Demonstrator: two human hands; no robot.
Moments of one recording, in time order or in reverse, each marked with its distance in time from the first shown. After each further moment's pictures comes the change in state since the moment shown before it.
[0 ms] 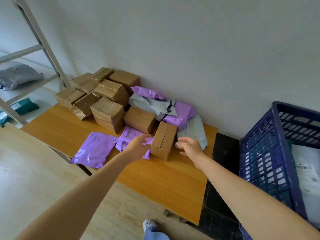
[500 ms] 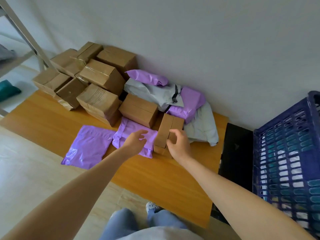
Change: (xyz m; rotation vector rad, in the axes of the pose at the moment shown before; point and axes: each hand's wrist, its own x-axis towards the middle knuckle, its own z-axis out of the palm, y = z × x) left_hand 0.089 -0.049 0.004 -0.035 -0.049 -0.149; right_hand 0.069 0.020 0.068 -0.415 0.101 -0.208
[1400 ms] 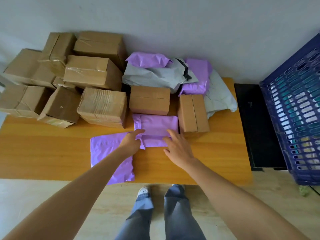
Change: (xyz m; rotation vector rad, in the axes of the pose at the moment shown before) left_hand 0.088 -0.111 -0.090 0.235 -0.313 0.162; right_hand -0.011 -0.027 0.150 -0.739 -0.075 -0.085
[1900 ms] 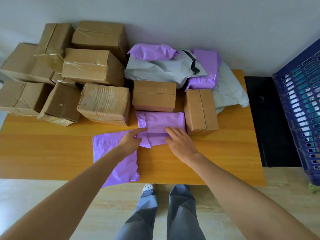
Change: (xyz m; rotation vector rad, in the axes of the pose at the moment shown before) left_hand 0.010 -0.019 -0.003 -0.200 -0.022 -0.011; right_hand 0.021 0.004 0.015 -0.069 0.126 -0.227
